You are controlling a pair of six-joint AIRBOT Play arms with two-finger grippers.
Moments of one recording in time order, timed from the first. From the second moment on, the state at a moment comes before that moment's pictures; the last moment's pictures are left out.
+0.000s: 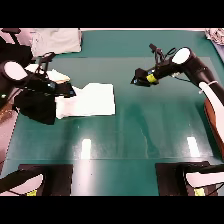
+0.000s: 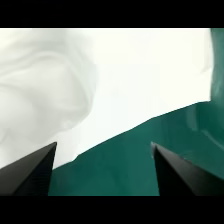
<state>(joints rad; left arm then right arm) -0.13 -1.20 1.18 1.13 -1.12 -1.44 0.22 -1.52 1.44 -0.96 1.13 1.59</state>
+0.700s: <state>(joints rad) -0.13 -1.37 1.27 1.37 -0.86 -1.46 0.35 -1.48 1.26 -0.99 1.04 1.56</state>
